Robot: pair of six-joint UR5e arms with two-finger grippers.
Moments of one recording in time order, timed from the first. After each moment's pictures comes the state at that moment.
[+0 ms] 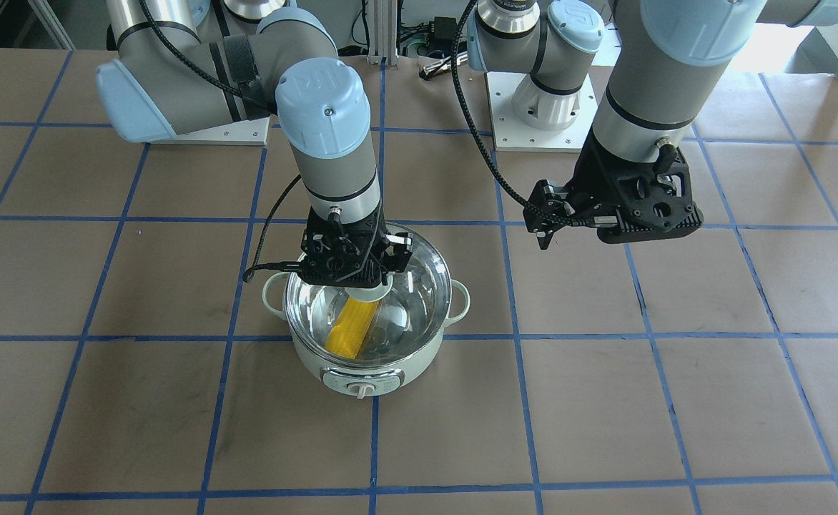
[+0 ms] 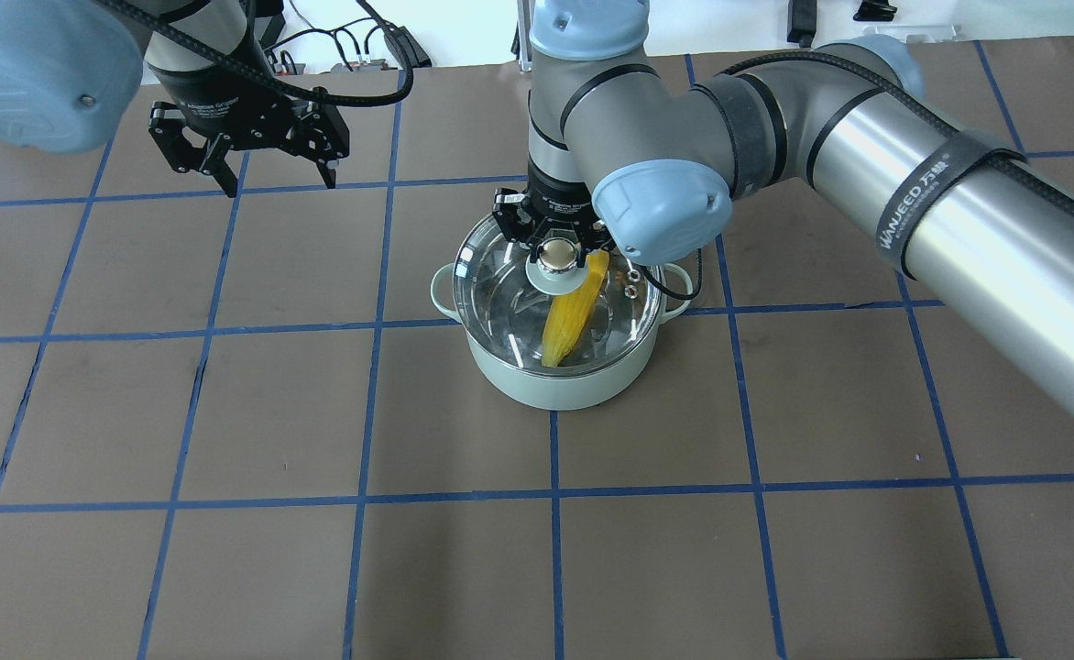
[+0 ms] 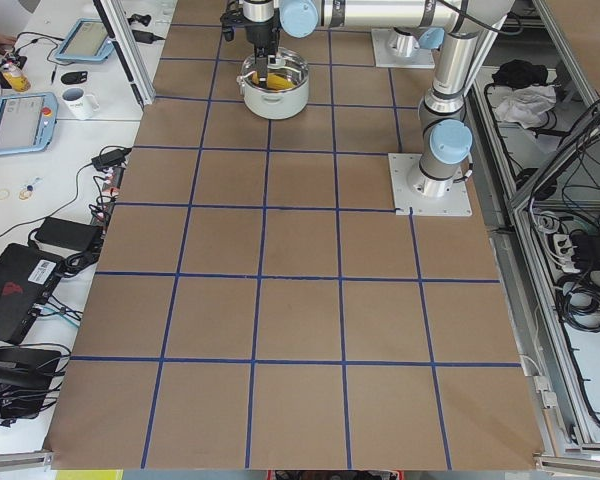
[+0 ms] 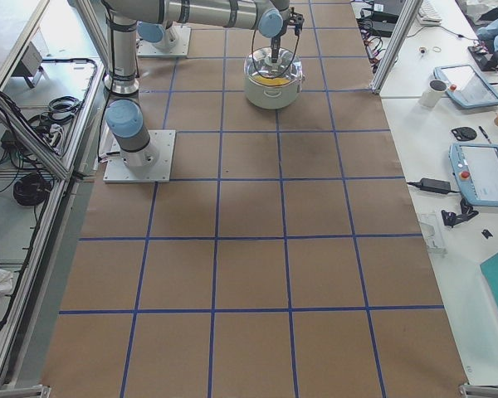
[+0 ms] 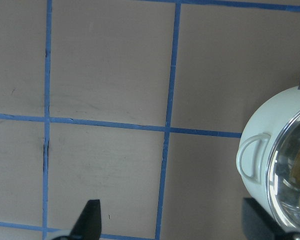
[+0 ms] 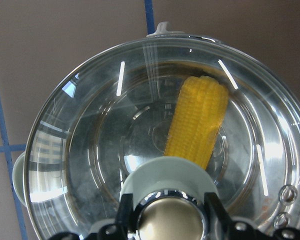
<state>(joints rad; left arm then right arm) -1.60 -1.70 -1.47 -1.52 1.63 -0.13 1.92 -1.25 1.55 -1.93 -1.49 0.46</state>
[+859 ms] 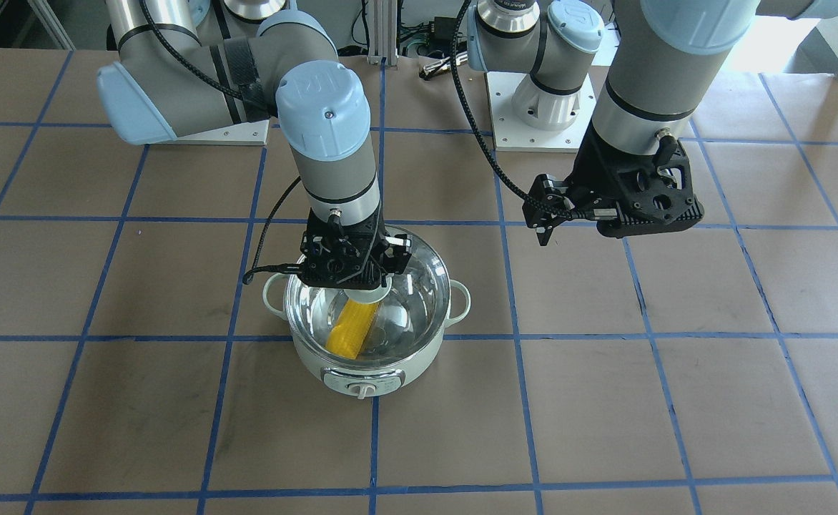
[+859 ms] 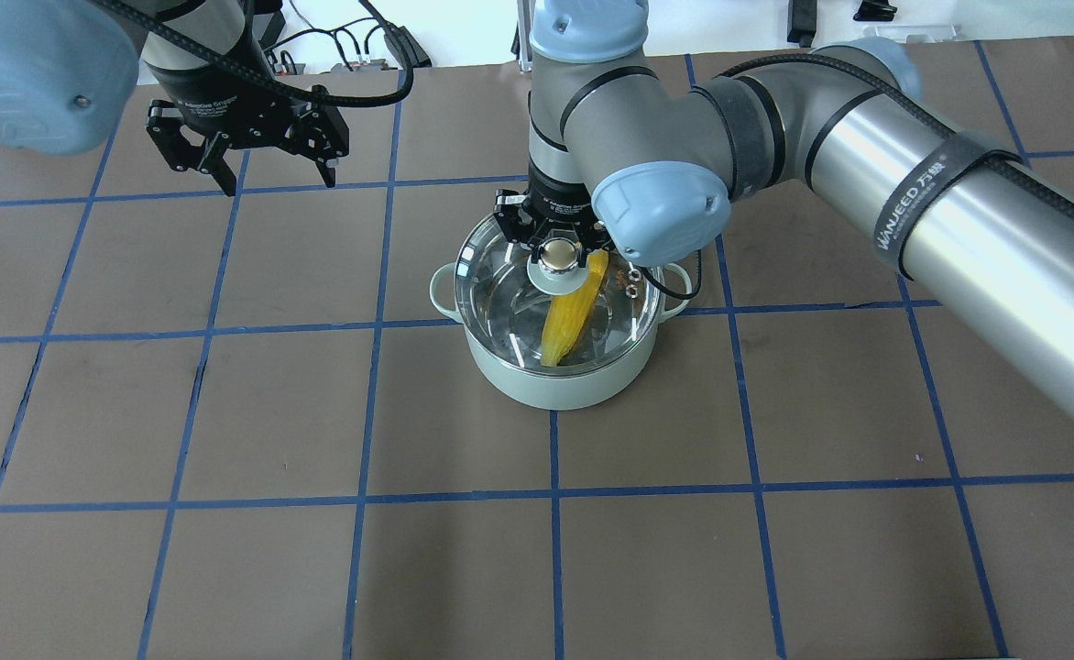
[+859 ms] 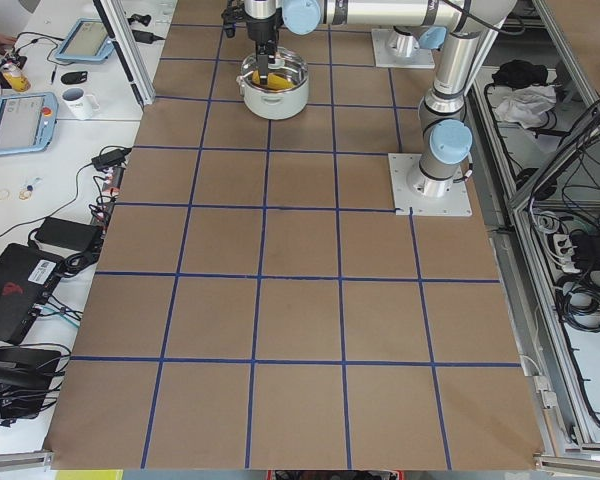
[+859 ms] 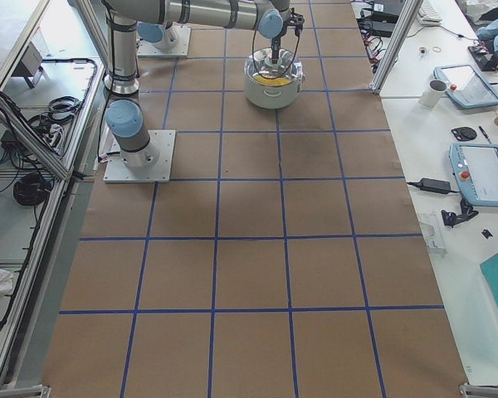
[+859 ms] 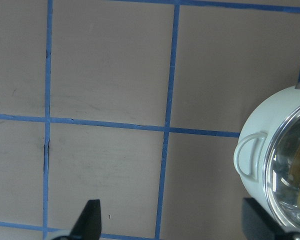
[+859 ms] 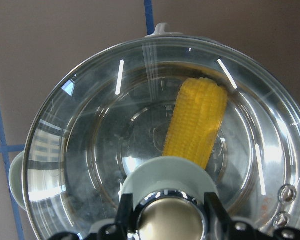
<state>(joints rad) -1.60 -1.70 -1.47 -1.52 1.63 -0.13 1.91 -1.24 1.55 -1.94 -1.50 0.45</state>
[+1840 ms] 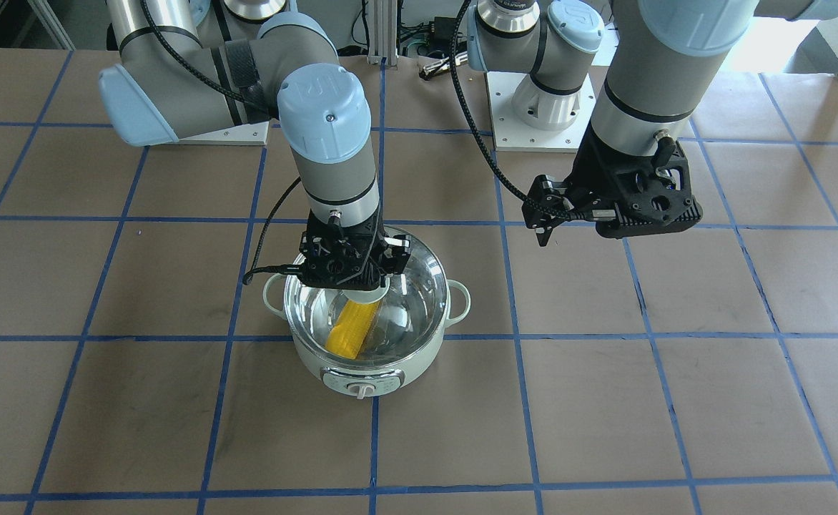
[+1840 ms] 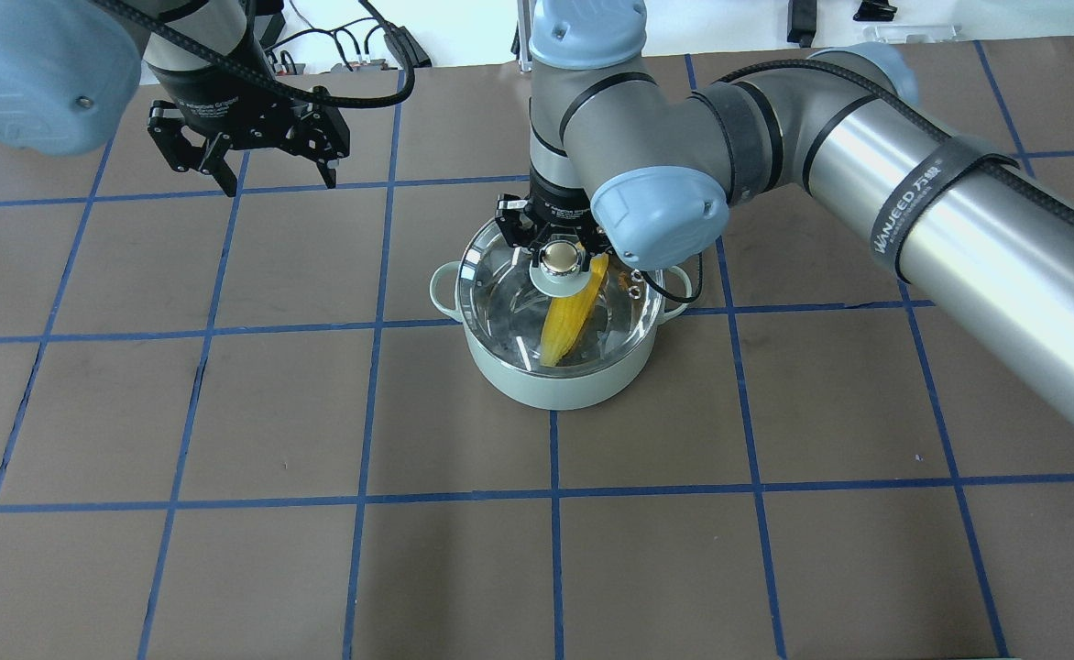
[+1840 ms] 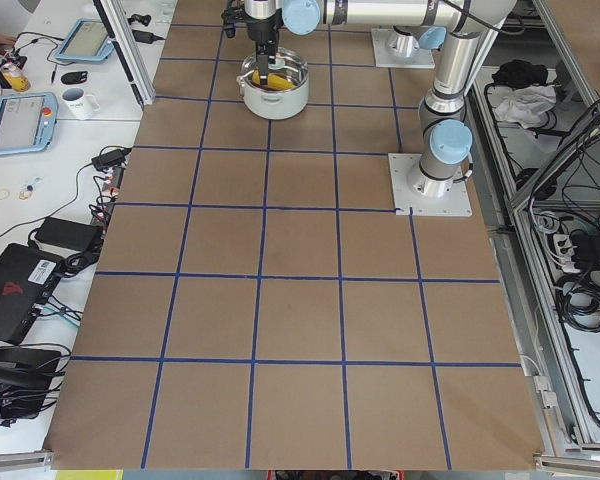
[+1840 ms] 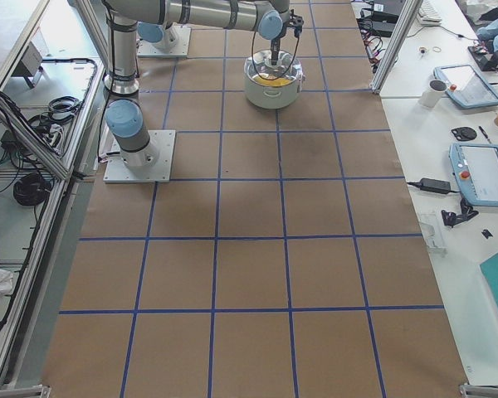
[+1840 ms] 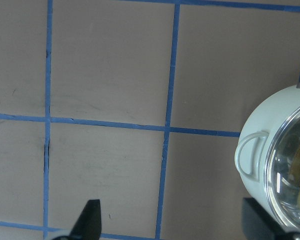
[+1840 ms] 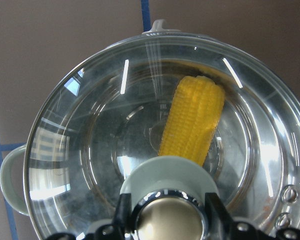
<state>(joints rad) -1.60 -1.70 -1.47 -1.52 1.63 -0.13 1.91 -1.24 1.55 -1.94 -1.50 0.44</state>
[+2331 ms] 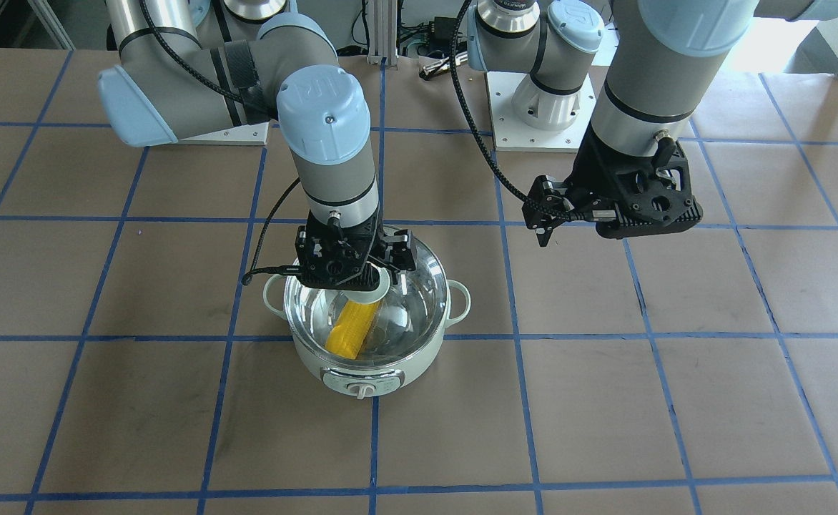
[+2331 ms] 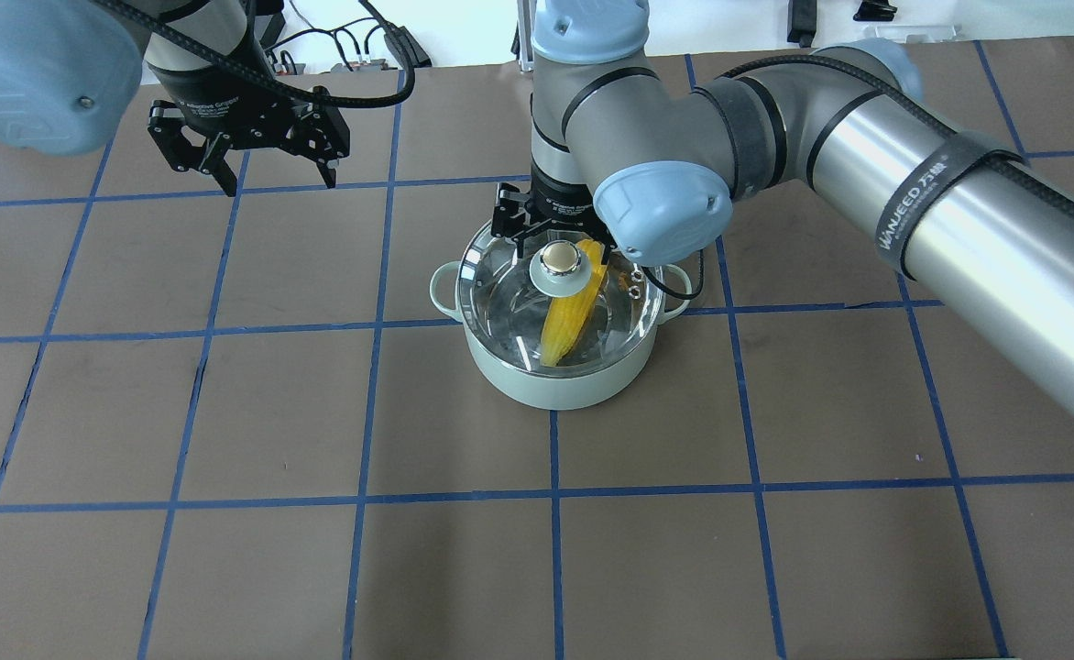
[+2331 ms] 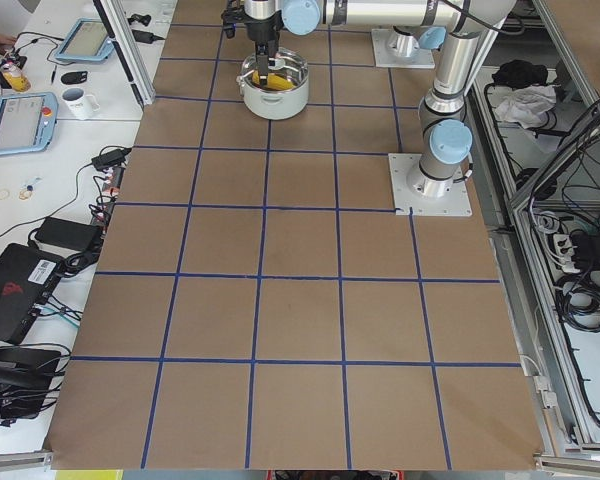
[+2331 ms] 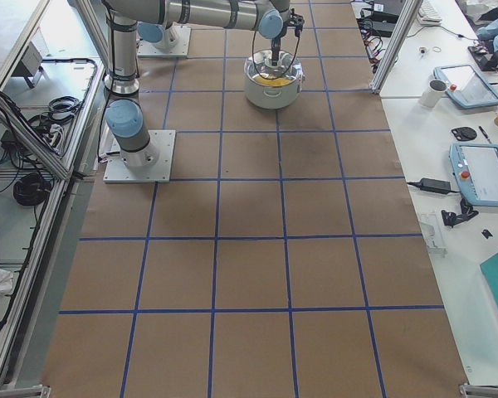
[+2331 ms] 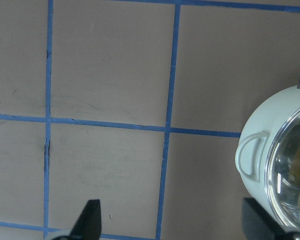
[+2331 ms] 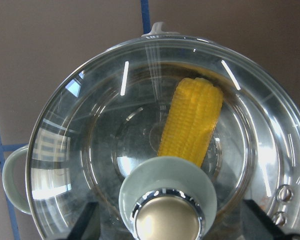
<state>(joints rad) -1.60 -1.70 -1.47 -1.52 1.63 -0.13 1.91 -1.25 1.55 -1.93 -1.50 0.44</state>
